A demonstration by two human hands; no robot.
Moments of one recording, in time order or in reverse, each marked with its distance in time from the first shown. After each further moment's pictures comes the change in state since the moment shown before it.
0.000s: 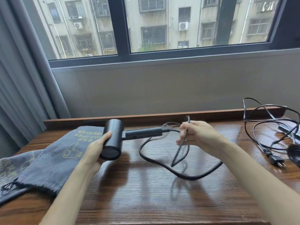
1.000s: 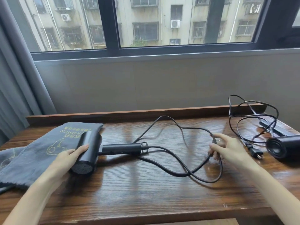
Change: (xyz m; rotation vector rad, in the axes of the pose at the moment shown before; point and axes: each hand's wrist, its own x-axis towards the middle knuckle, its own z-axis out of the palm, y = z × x) left_hand -0.035 -0.003 -0.039 0.507 0.089 0.043; right_hand -0.060 0.046 -0.098 -0.582 0.449 -0.058
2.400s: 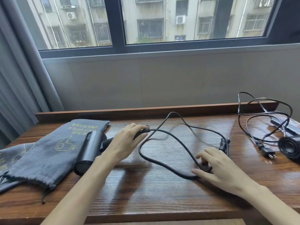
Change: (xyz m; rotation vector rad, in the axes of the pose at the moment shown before) left_hand 0.014 0.032 0.104 0.623 -0.191 0.925; right_hand -0.040 0.011 0.038 -0.778 -0.234 -0.594
